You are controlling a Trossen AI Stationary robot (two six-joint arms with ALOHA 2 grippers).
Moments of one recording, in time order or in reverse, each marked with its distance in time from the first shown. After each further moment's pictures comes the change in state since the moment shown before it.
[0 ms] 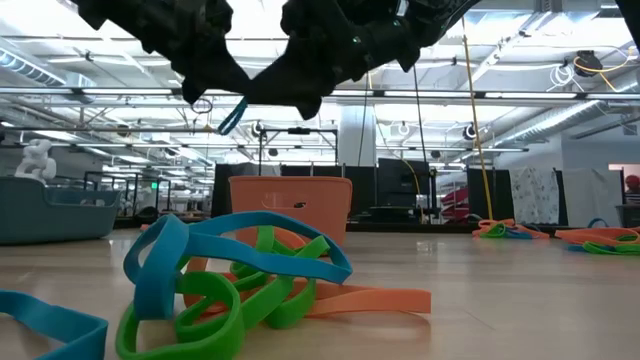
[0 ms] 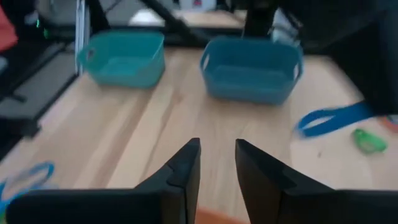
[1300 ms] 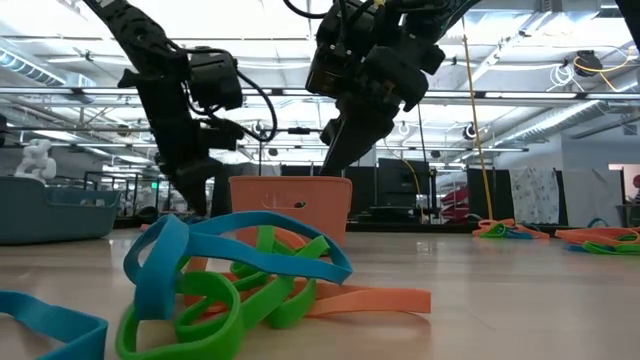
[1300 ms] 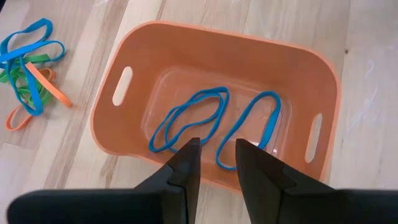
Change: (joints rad) left arm 0.241 0.389 -0.002 -0.297 -0.256 0.056; right arm -0.002 0.000 0.000 -0.524 -0.026 -0.112
